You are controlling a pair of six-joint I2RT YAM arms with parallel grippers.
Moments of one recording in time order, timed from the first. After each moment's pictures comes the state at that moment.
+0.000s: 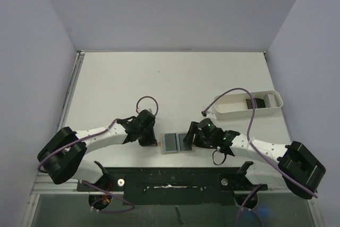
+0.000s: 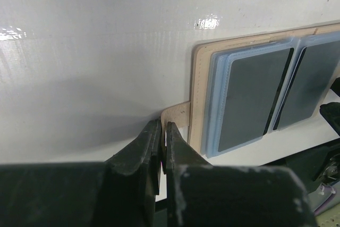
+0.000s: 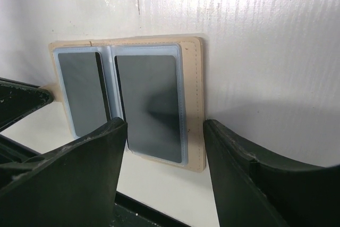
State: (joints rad) left arm -0.80 1.40 0.64 -0.34 0.03 -0.94; right arm 0.82 1.18 0.43 -0.13 0.07 0.93
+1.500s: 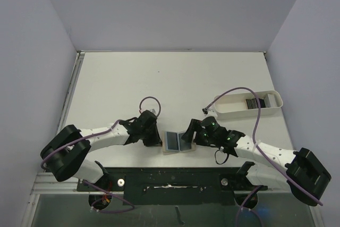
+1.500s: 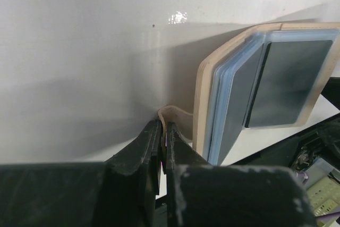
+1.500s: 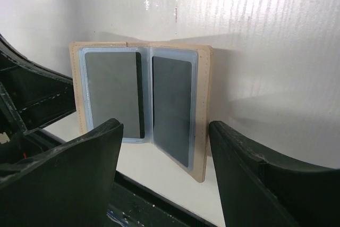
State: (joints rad) left arm -0.81 1.43 0.62 -0.21 0.10 -0.99; right arm 0.81 1.08 0.44 -0.14 0.03 0.91
